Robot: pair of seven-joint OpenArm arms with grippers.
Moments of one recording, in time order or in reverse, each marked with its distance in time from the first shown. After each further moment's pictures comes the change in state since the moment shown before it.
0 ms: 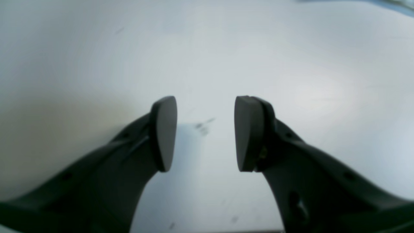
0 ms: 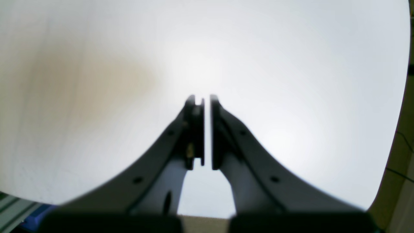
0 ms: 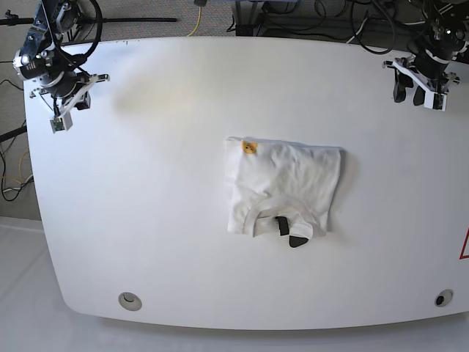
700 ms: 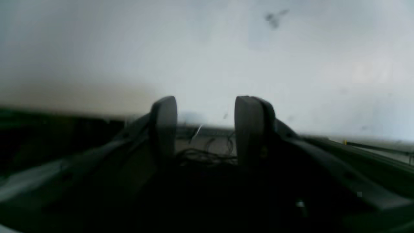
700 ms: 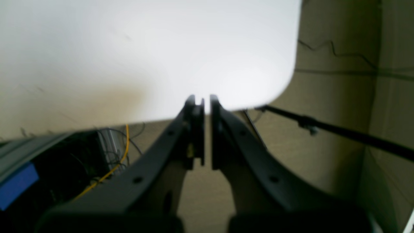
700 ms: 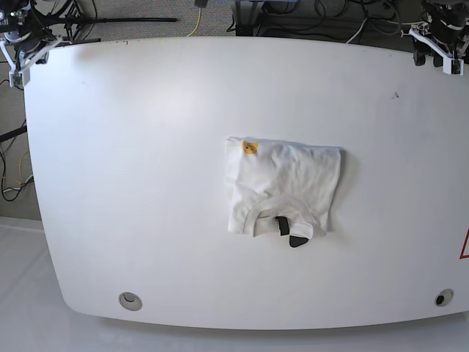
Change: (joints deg) left arm 9.7 2.2 -10.8 0.0 -0.2 0.0 -0.2; right arm -15.2 -0.6 18.8 2.2 0.1 1.3 0.6
